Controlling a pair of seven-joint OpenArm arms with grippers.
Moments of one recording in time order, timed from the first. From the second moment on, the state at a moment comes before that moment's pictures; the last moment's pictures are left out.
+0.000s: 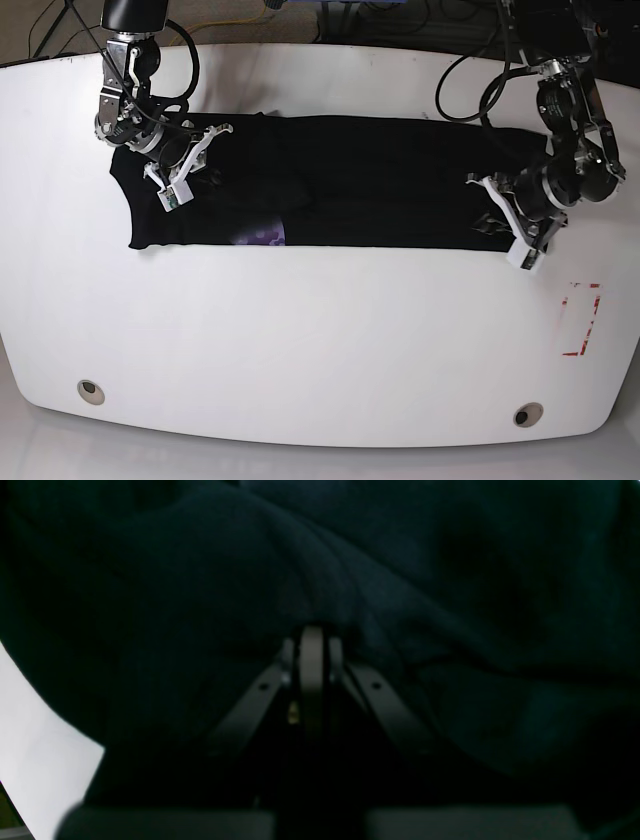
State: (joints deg) left arm -1.2 -12.3 -18.0 105.0 -38.2 -29.3 77.8; right arm -9.7 13.9 12.3 81.1 26.0 41.0 -39.4
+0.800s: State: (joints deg) left arm -4.8 -12.1 -45.0 88.9 -37.3 -41.8 79.4; right arm -9.7 13.9 12.3 81.0 26.0 41.0 -39.4
